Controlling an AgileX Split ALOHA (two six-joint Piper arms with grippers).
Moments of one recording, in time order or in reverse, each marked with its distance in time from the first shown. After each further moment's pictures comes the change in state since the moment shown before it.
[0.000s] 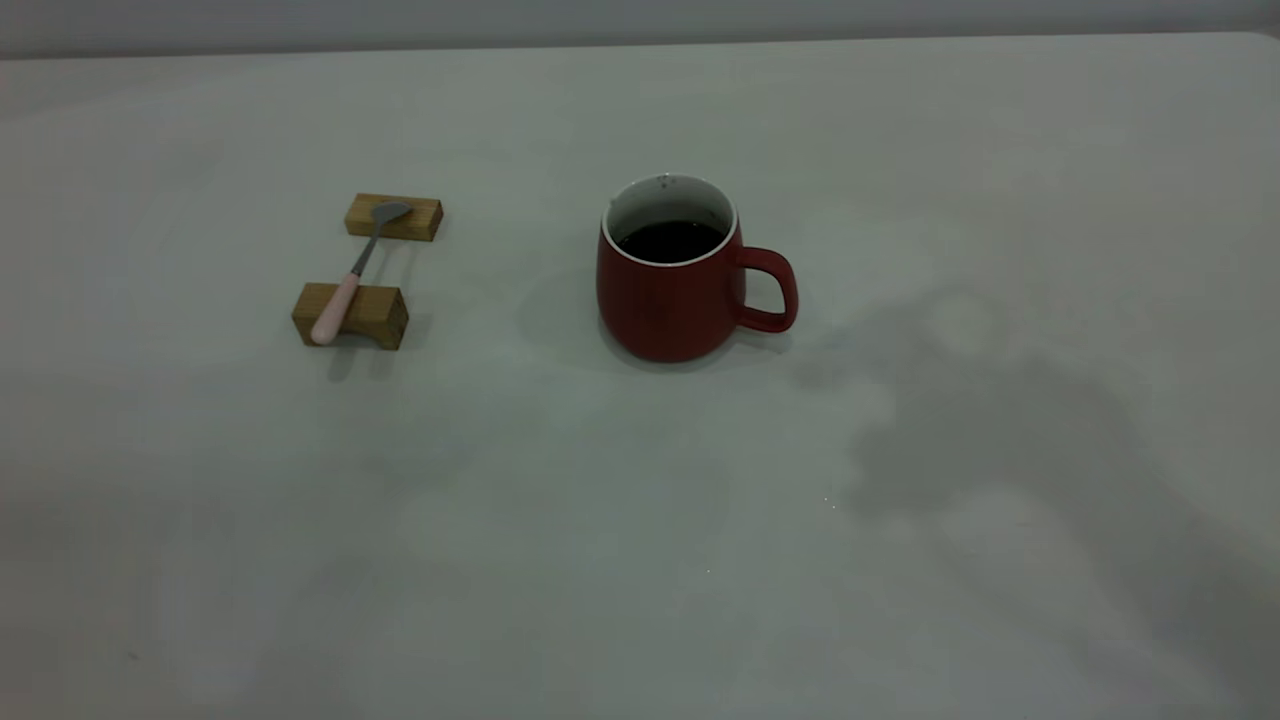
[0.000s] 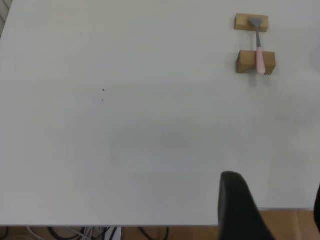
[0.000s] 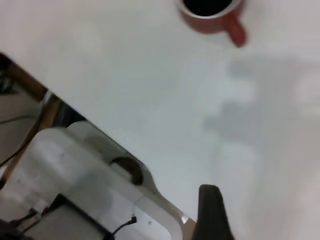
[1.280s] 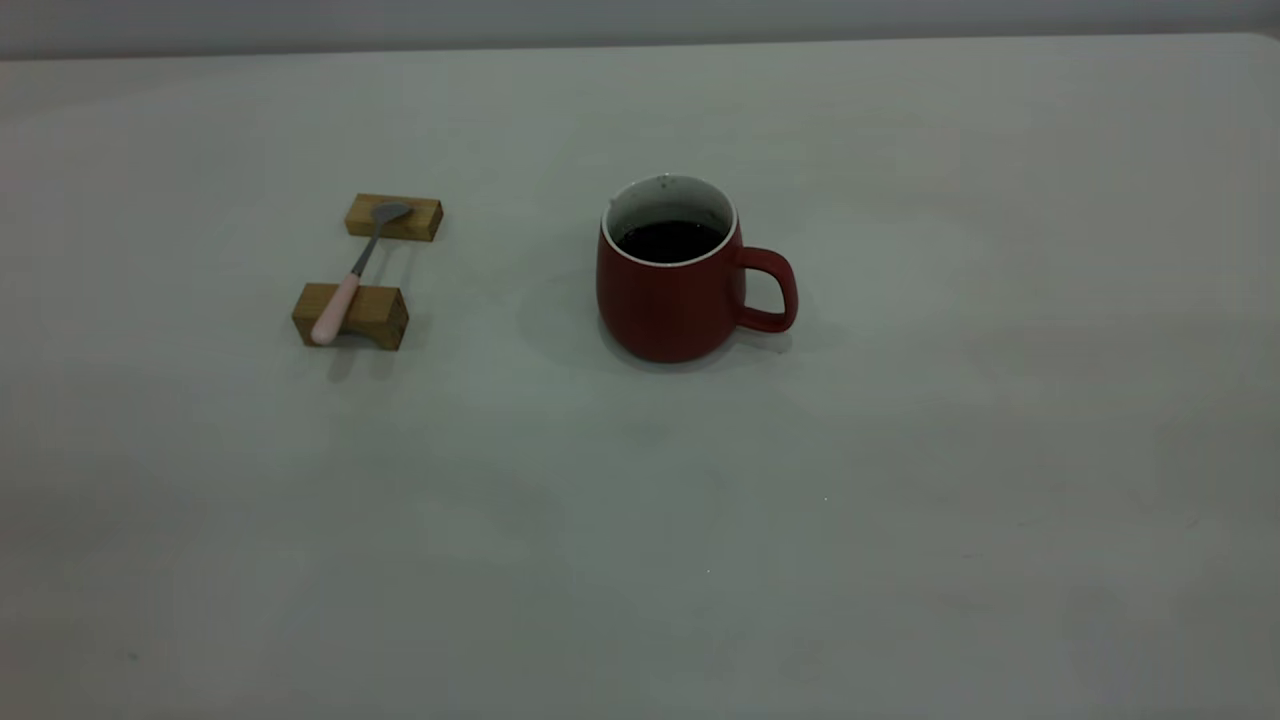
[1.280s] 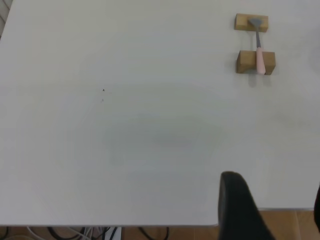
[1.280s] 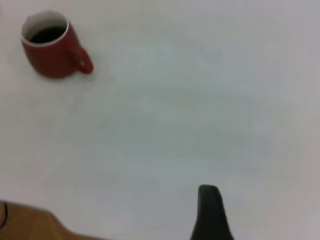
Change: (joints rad) left arm 0.000 0.000 0.000 0.000 0.000 0.000; right arm -0.254 -1.505 0.923 -0.216 -0.079 0.219
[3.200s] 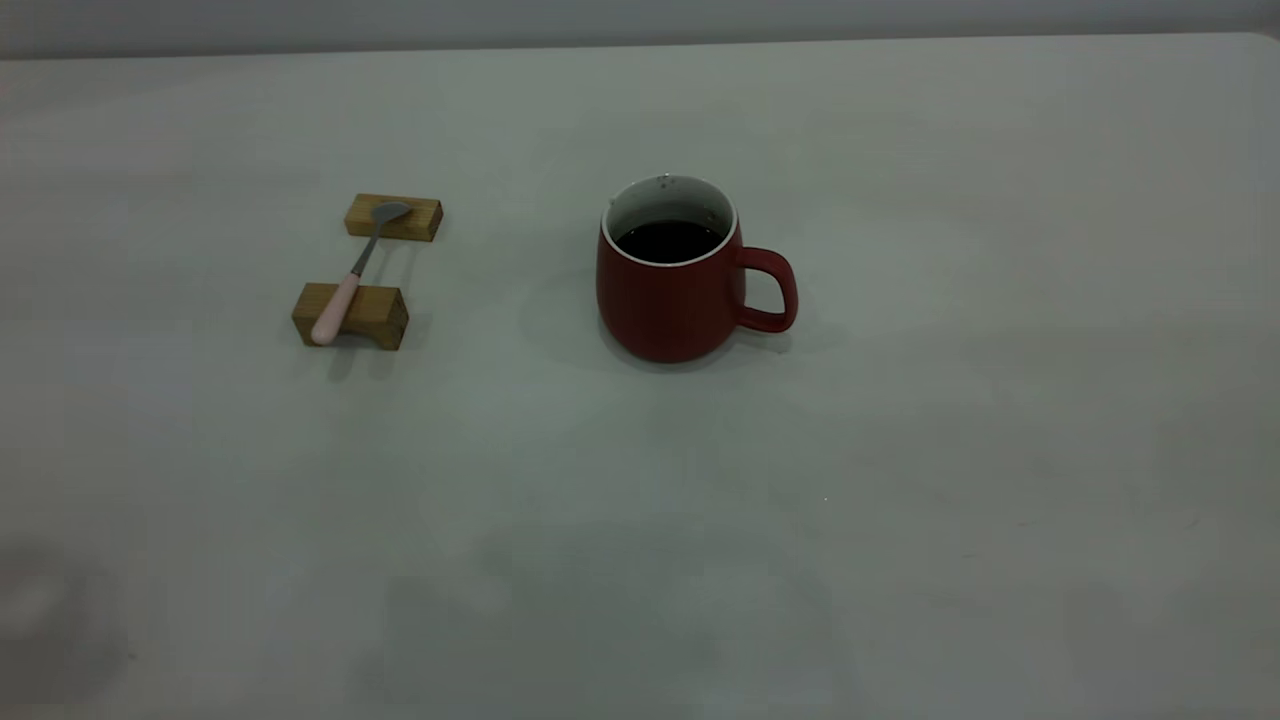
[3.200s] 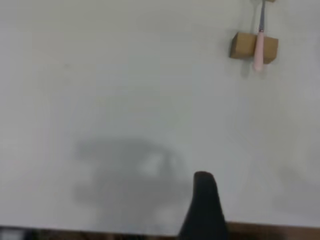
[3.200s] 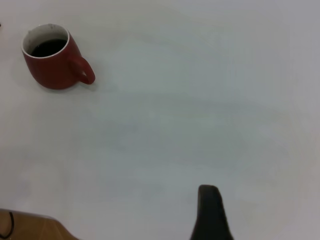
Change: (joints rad) left arm 0.000 0.947 -0.200 -0.055 -0.390 -0.129; right arm -0.021 -0.010 0.000 0.022 0.000 0.007
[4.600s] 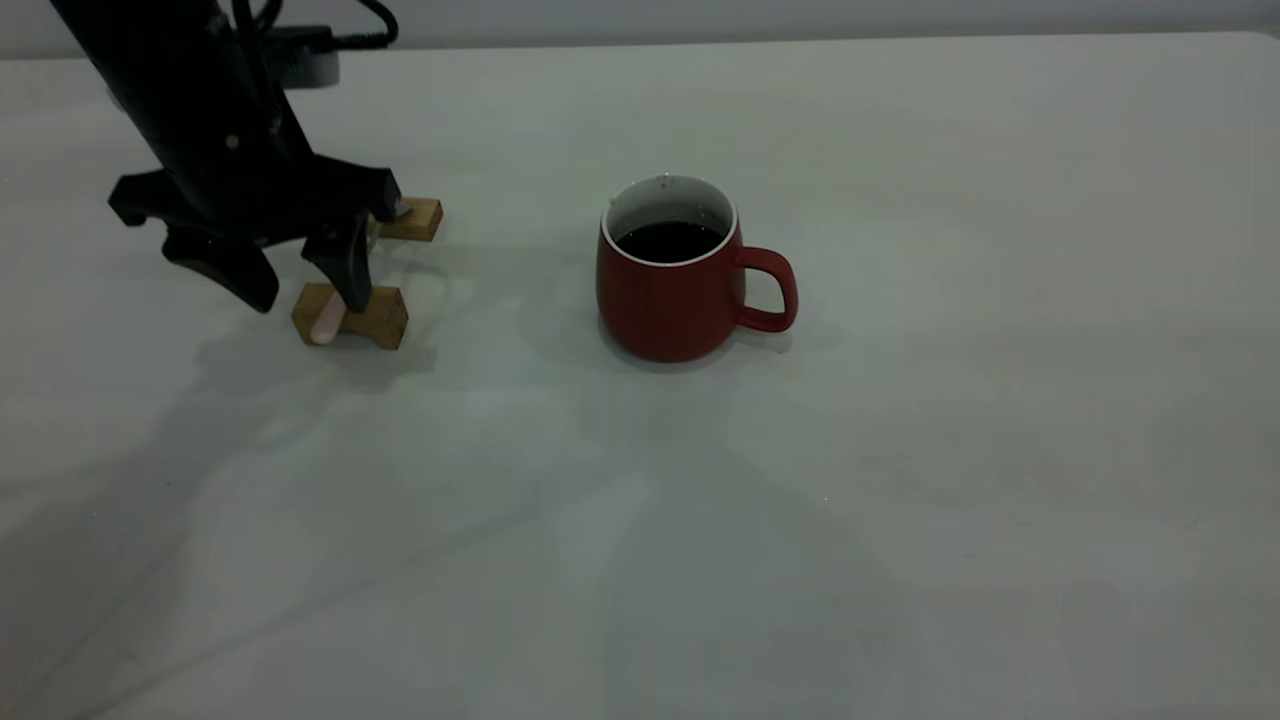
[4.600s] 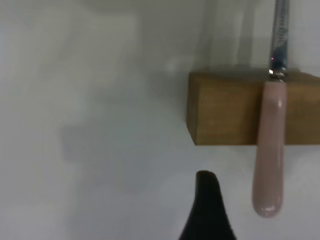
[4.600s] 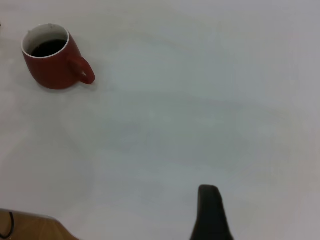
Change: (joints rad) left arm -0.162 1.306 -0.522 -0.073 -0.370 0.042; right arm 0.000 0.000 0.000 0.000 0.000 0.000
